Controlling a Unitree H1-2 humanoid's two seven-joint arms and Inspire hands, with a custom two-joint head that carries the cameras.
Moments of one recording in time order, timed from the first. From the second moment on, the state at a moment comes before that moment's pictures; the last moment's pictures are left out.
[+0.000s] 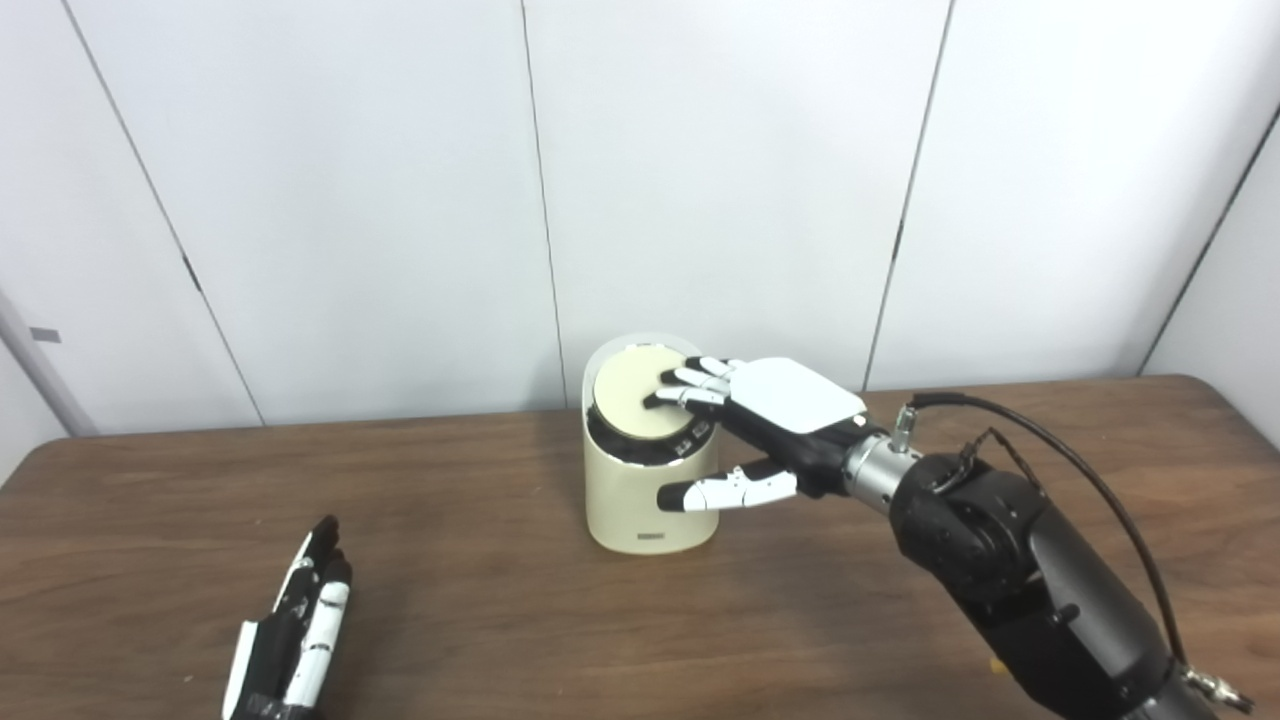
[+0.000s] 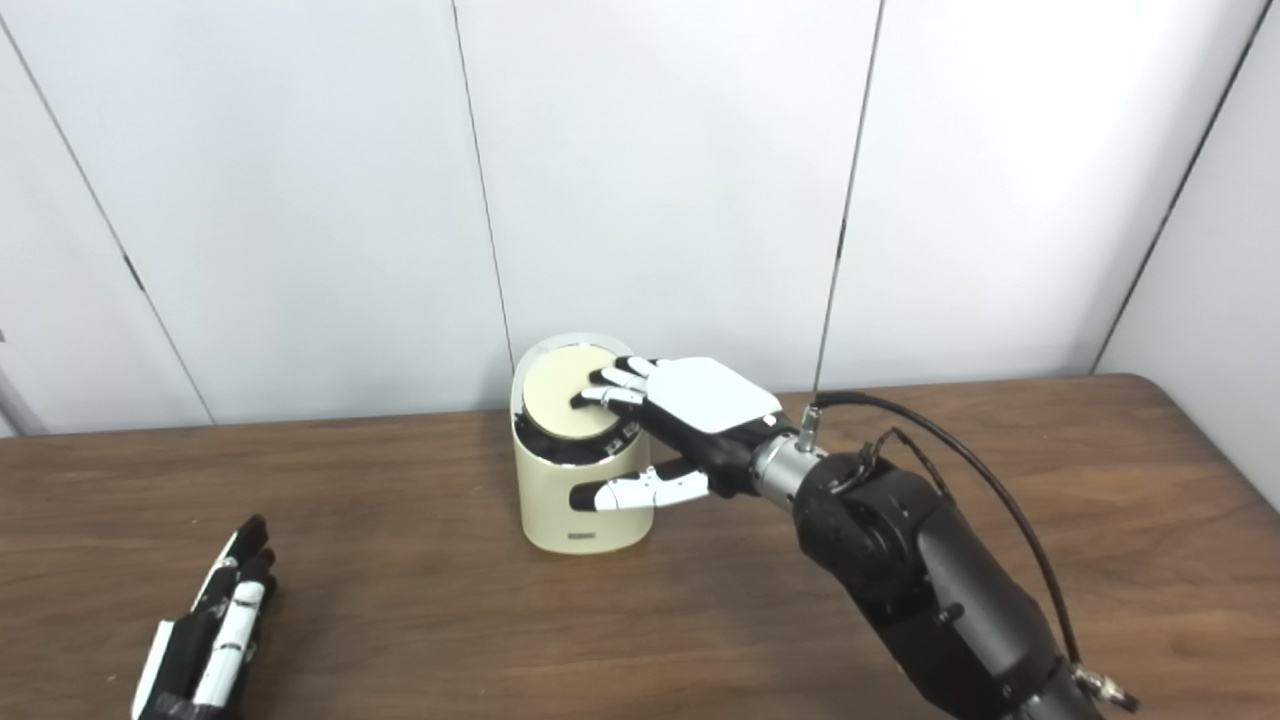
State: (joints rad) left arm -0.01 0.10 0.16 -0.01 -0.12 -0.06 -0.03; right arm -0.59 -0.41 0.36 -0.17 -0.76 0.09 0.50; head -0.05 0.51
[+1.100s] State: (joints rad) left arm -0.01 0.09 0.16 -0.02 -0.13 -0.06 -0.02; right arm -0.56 -0.42 0.36 -0.17 -0.76 0.07 0.48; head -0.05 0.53
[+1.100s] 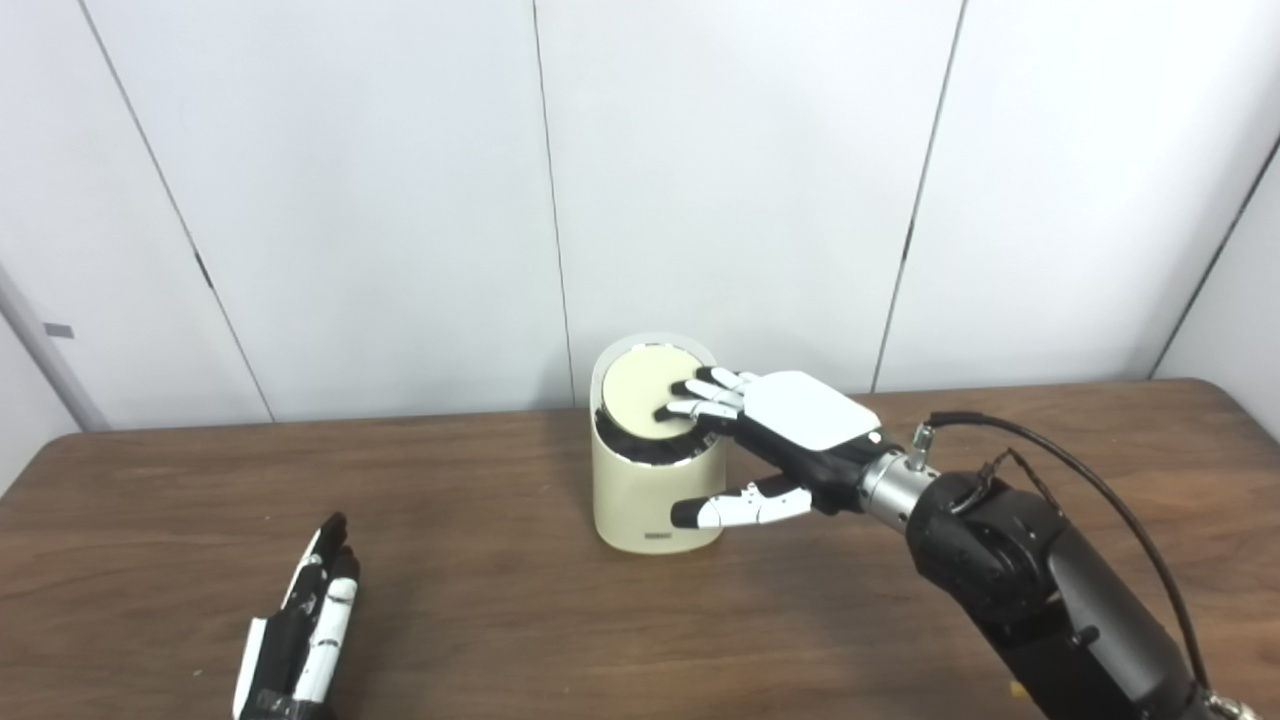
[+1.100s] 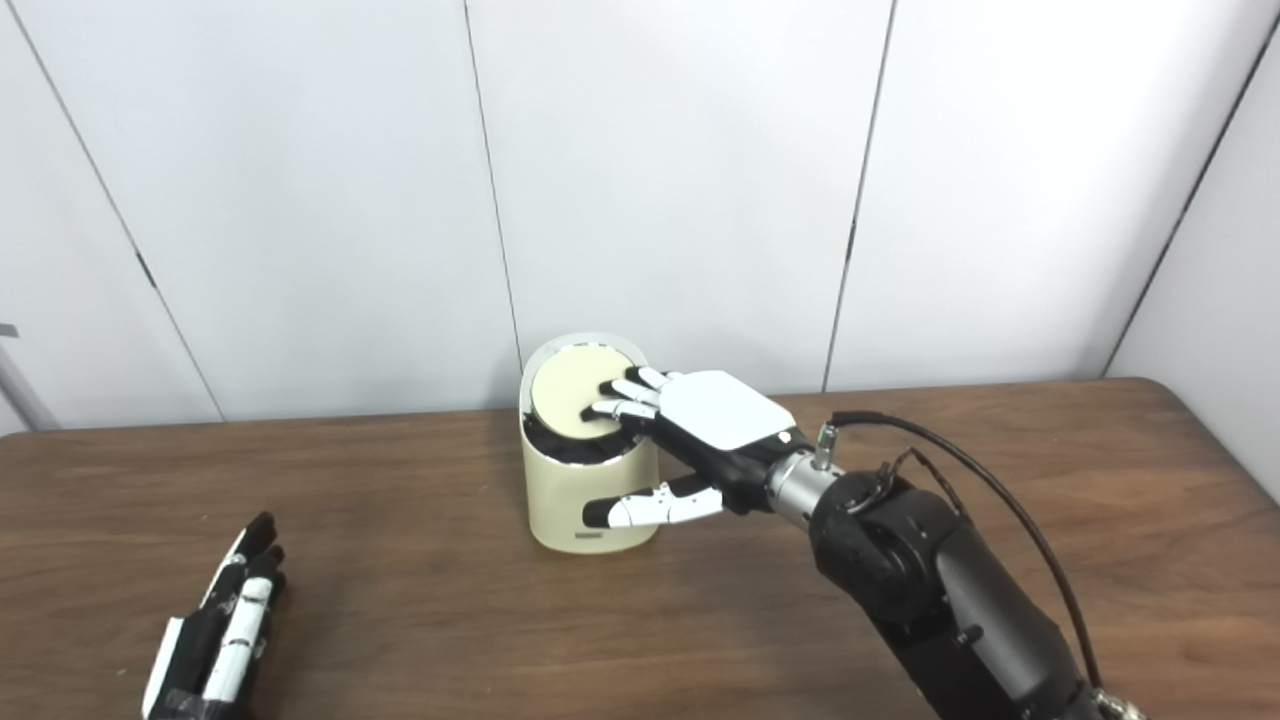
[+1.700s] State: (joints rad) left arm -0.01 0.08 0.16 -0.02 -0.15 -0.06 -0.03; right arm -0.56 -0.42 0.35 -0.16 -0.77 0.05 0.47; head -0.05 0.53
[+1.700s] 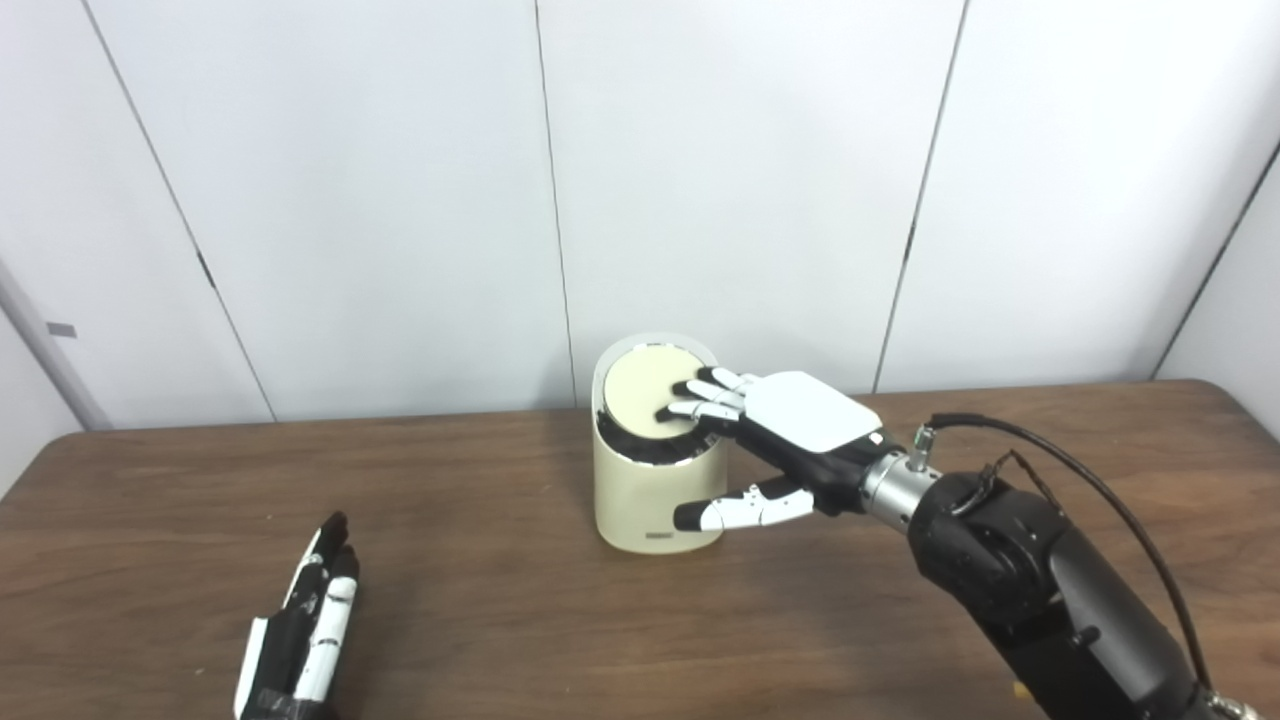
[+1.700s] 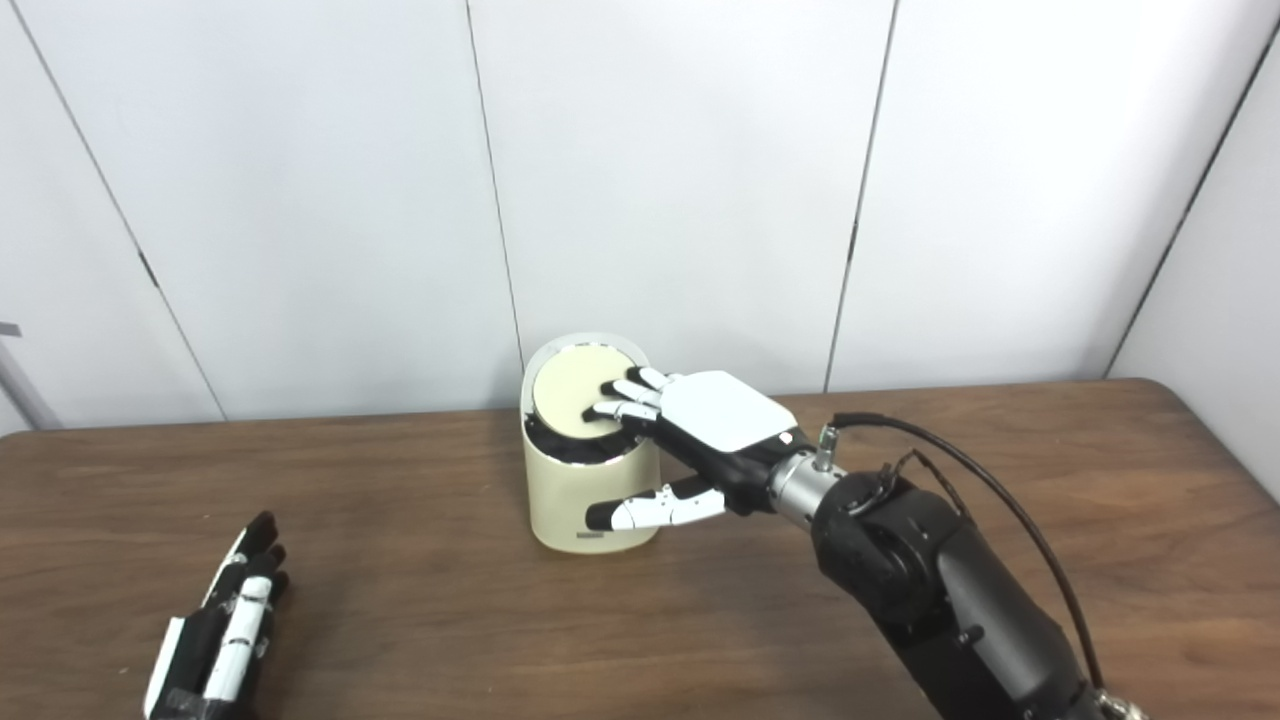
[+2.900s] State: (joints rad) left arm -0.01 0.09 0.16 -0.02 -0.15 -0.06 -0.03; right arm -0.43 -0.41 0.13 -0.31 -0.66 0.20 0.50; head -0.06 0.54
